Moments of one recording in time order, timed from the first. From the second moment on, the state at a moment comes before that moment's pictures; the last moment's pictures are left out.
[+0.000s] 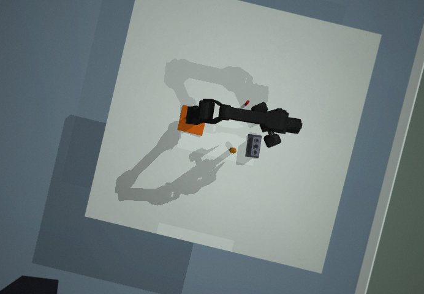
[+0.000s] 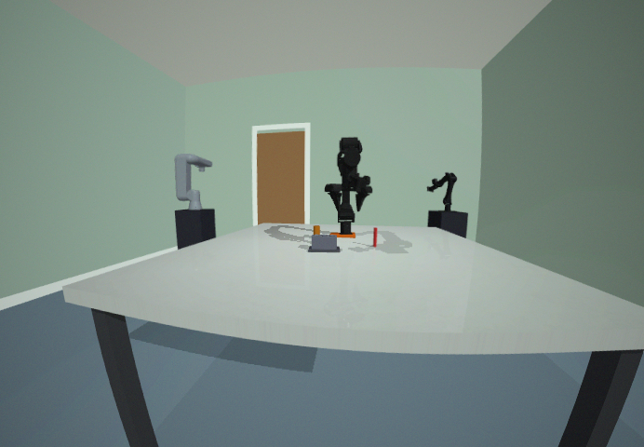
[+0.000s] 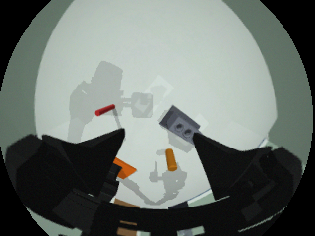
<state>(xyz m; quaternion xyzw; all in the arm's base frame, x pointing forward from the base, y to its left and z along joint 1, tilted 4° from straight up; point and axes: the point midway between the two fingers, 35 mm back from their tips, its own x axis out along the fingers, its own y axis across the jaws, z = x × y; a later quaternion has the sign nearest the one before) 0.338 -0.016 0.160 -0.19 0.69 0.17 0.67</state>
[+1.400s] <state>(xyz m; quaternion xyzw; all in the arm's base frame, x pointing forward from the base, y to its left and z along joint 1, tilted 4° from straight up) 0.272 0.104 0.150 0.39 0.59 -0.41 0.58</state>
